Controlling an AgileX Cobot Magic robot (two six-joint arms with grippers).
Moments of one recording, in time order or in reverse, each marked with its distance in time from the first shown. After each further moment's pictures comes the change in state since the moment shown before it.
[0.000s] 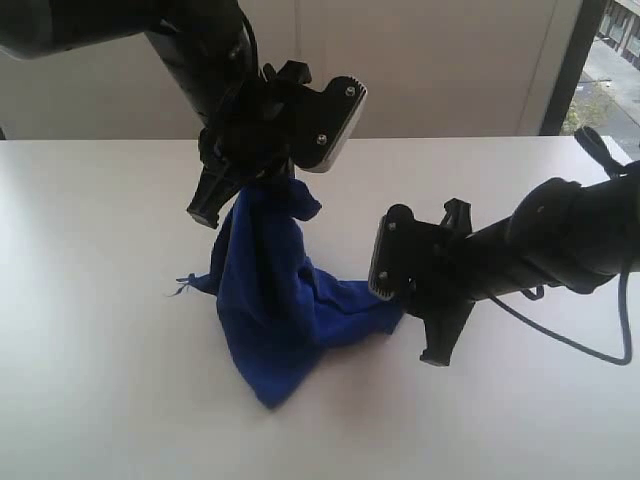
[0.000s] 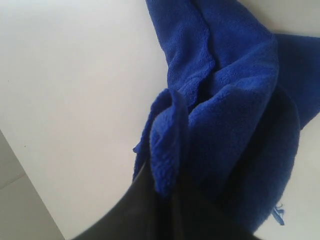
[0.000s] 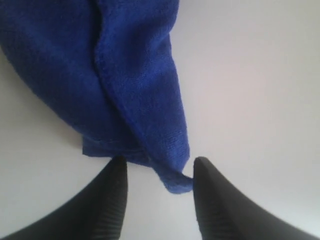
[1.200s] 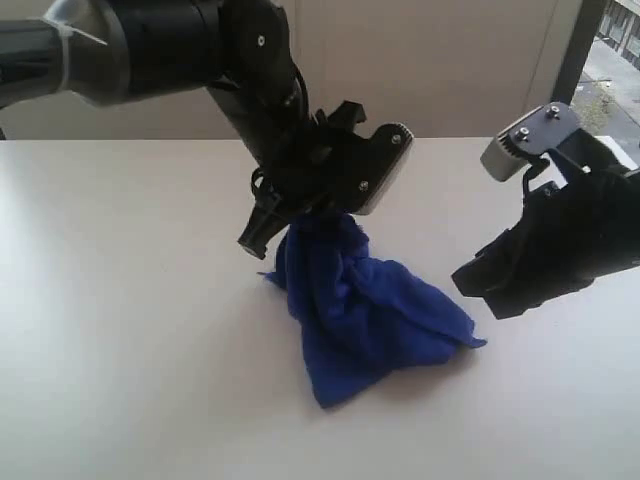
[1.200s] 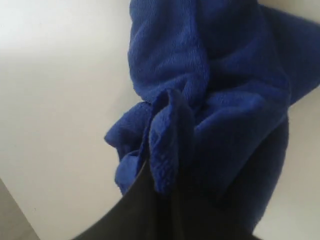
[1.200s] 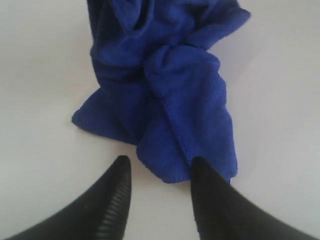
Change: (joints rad) left arm -0.052 0.091 0.000 -0.101 -0.107 0.123; right arm -0.236 -0.453 0.035 -0.106 0.582 0.724
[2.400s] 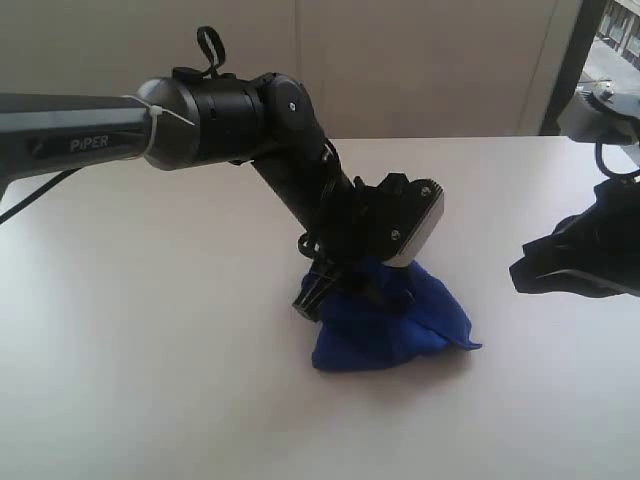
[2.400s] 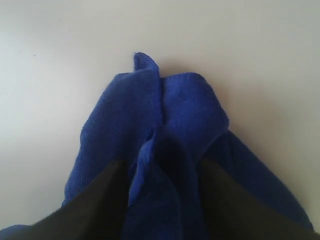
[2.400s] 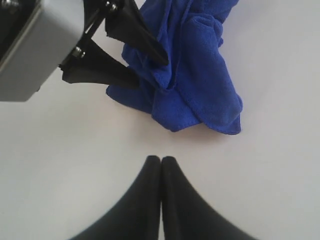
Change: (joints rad) left arm 0.007 0.171 0.000 -0.438 -0.021 0.313; right arm -0.112 -0.136 0.000 -0.059 0.170 0.431
